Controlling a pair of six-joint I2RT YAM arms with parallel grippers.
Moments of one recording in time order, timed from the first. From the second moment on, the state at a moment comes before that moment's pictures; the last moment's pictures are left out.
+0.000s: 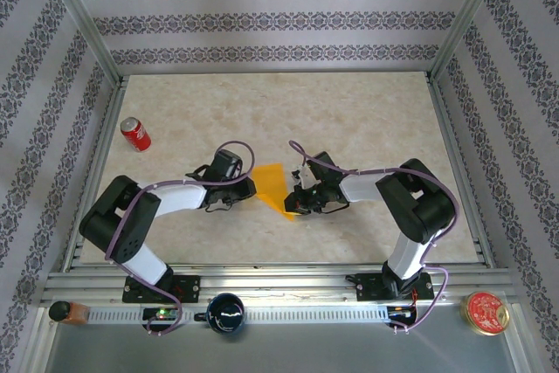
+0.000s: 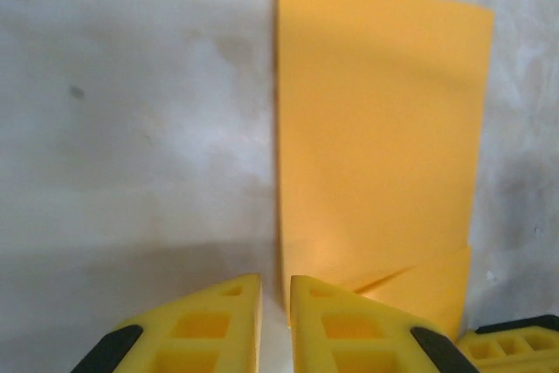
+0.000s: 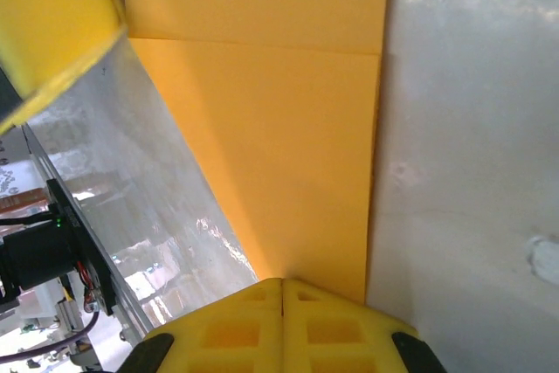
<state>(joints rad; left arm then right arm) -0.51 1.59 0.68 -0.04 0.22 -0.85 0.56 1.75 0.72 -0.05 -0.73 0.65</state>
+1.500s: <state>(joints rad) -0.44 1.61 0.73 -0.06 0.42 -0.88 0.45 1.77 0.80 -0.06 -0.80 0.69</state>
